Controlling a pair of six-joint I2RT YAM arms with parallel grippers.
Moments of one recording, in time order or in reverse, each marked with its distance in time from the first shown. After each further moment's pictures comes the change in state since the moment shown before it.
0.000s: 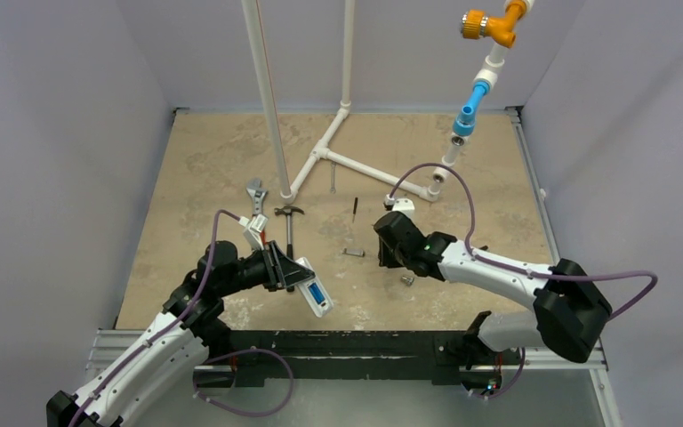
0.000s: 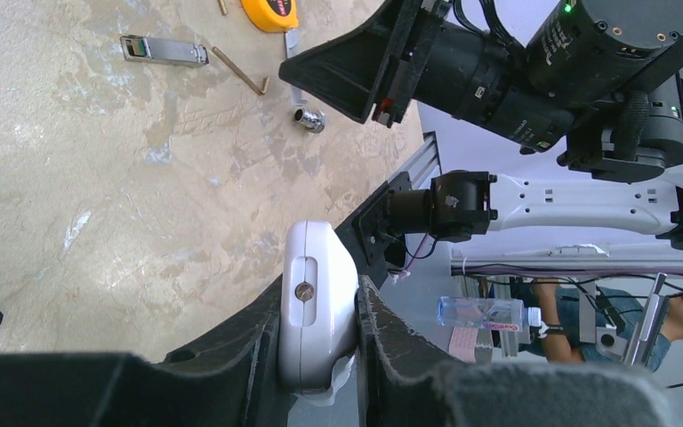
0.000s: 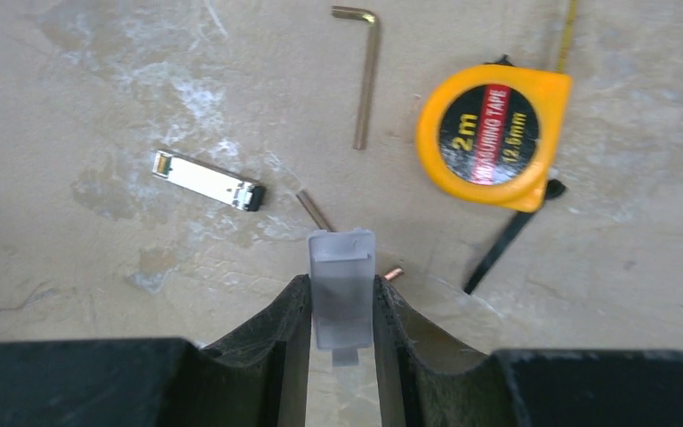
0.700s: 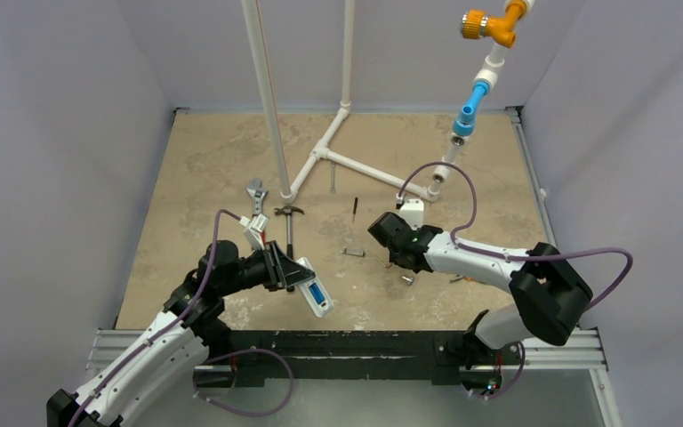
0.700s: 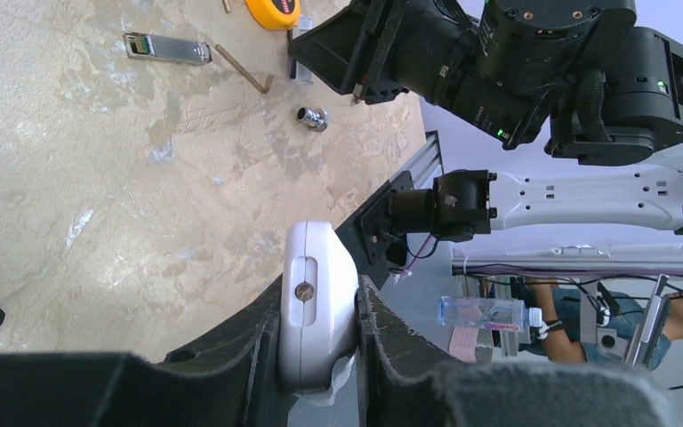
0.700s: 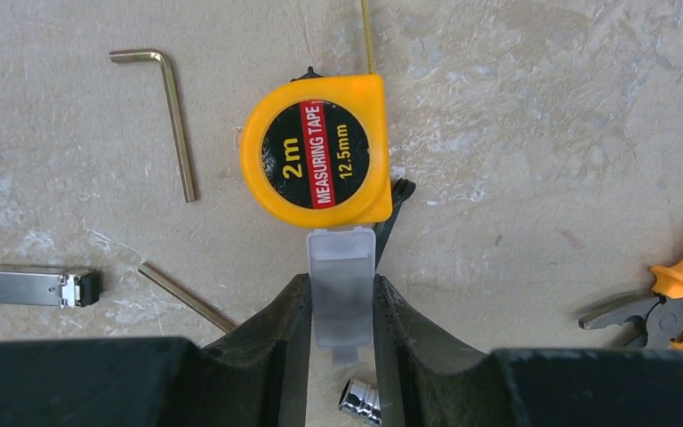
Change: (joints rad) left arm 0.000 0.011 0.000 0.002 0.000 0.000; right arm -0.019 0.118 0.056 -0.188 0.282 0.152
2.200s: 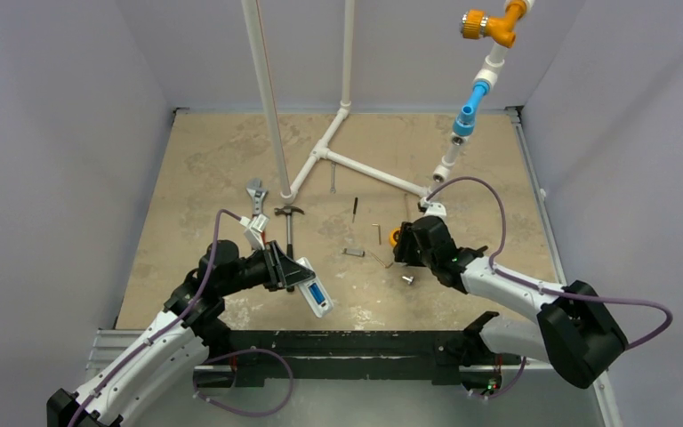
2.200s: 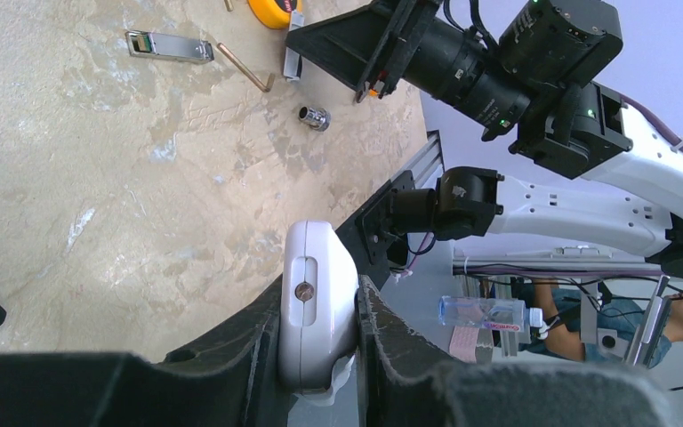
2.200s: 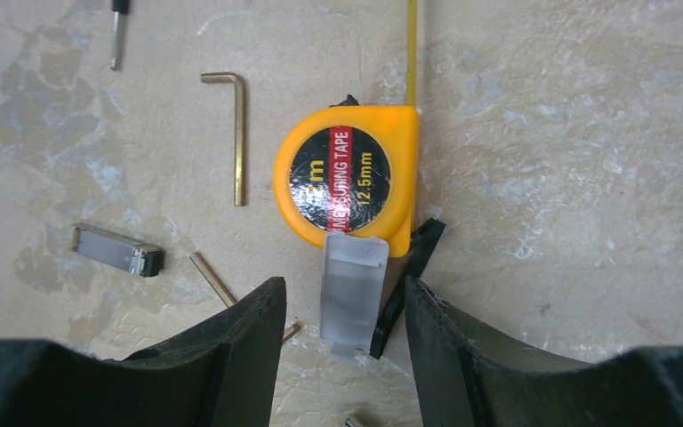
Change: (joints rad) left arm 0.000 0.005 0.000 -0.001 0.000 0.000; right arm -0.202 -0.259 -0.327 0.453 -0.326 -0.180
